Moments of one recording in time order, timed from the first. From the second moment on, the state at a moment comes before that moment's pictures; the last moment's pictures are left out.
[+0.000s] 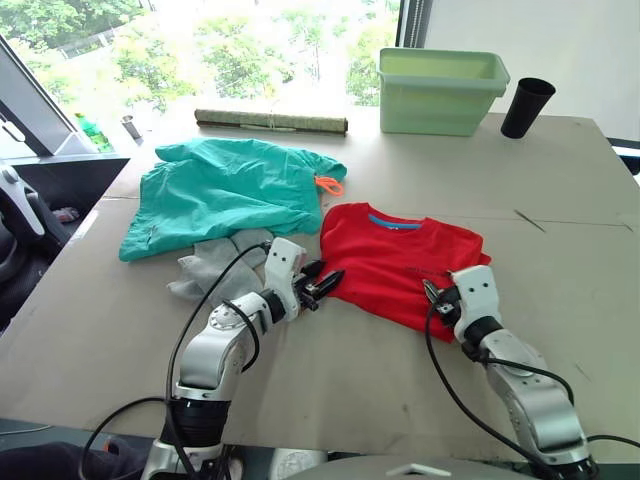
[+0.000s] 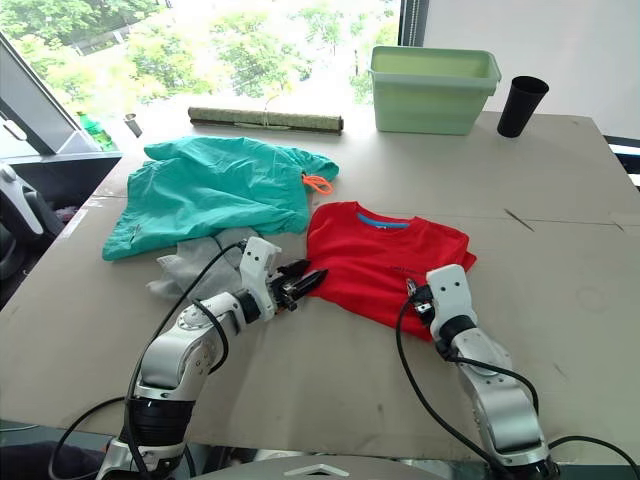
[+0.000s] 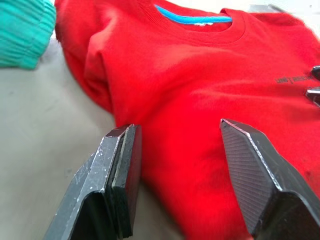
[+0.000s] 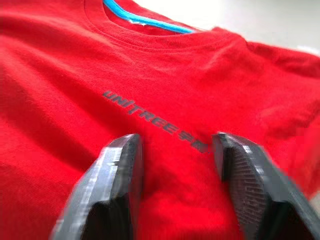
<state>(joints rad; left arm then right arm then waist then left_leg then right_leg) -0.13 0.32 0.00 -0.21 -0.40 0.61 -0.58 0.14 -0.23 0.09 -0.50 0.11 0.55 0.20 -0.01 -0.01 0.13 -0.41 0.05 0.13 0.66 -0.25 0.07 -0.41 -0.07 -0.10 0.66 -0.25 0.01</state>
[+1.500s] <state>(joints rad) -0.09 0.67 -0.01 -0.51 -0.75 0.67 -1.04 0.08 -1.24 -0.14 -0.35 0.13 0.84 0.59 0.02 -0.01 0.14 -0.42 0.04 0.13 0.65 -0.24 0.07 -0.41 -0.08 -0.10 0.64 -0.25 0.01</state>
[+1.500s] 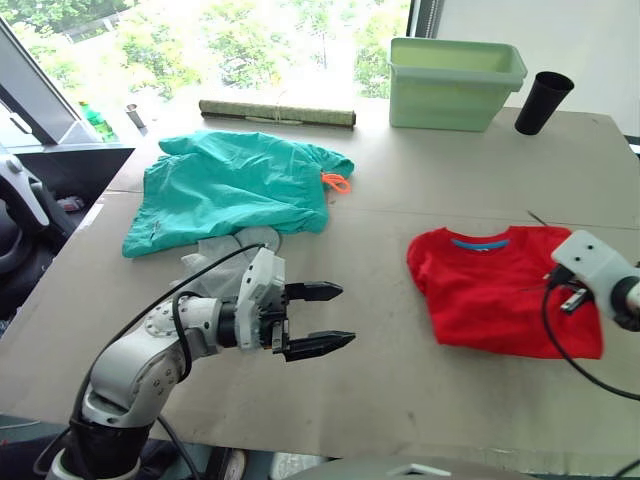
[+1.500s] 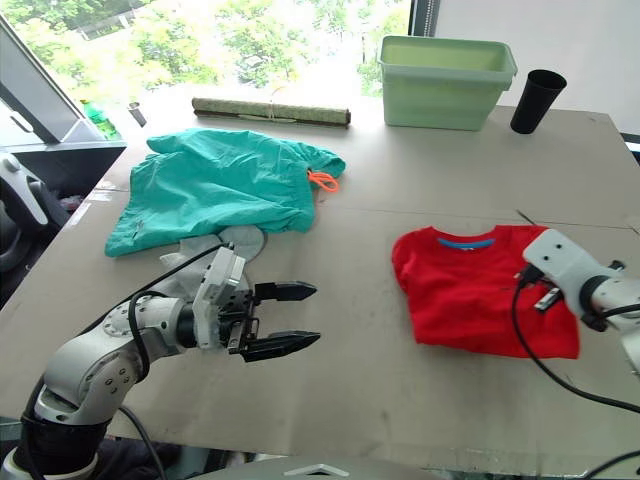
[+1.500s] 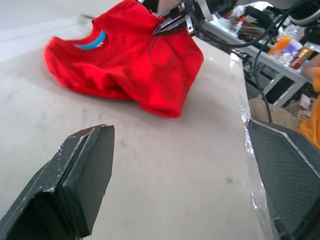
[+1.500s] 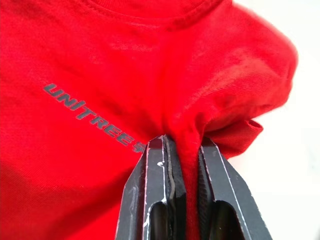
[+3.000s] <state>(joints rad) -0.35 0.53 0.04 -0.19 -0.58 0.60 -0.73 0.07 -0.33 -0.19 -0.95 0.42 0.80 0.49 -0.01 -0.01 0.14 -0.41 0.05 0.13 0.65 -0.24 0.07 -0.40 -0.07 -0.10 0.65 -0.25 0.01</state>
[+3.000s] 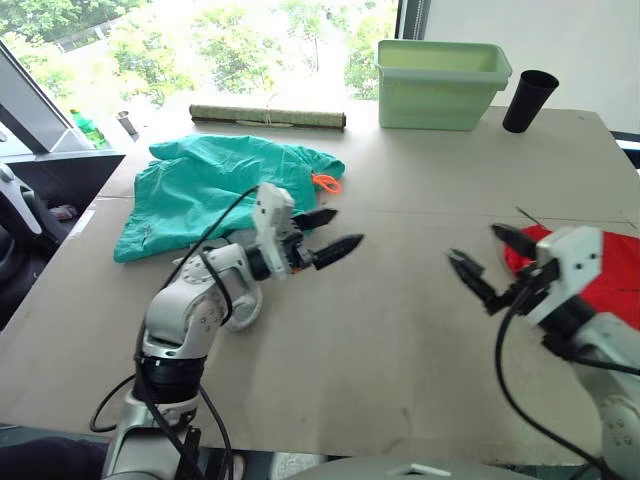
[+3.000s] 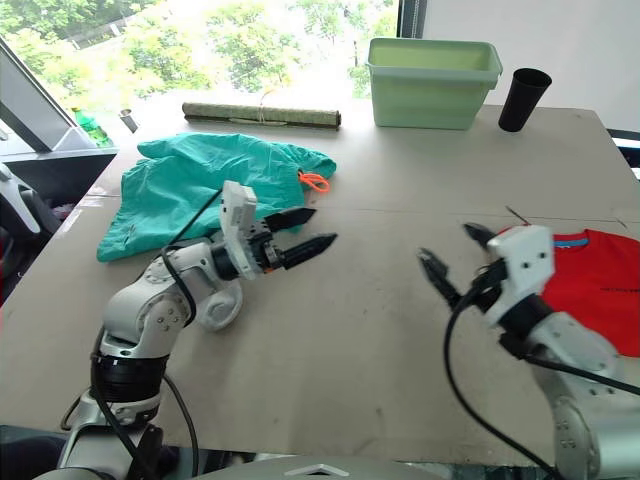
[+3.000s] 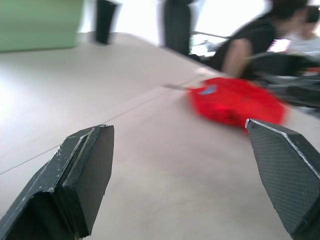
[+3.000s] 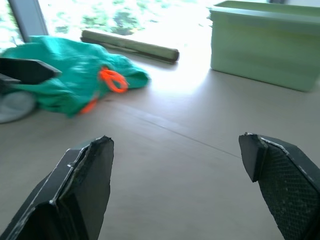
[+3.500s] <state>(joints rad) -0.87 0.66 -0.36 0.71 0.13 -0.12 -0.91 0.10 -0.49 0.00 -0.87 0.31 0.65 0.50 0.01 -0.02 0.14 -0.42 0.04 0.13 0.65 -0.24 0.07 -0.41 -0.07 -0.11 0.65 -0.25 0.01</state>
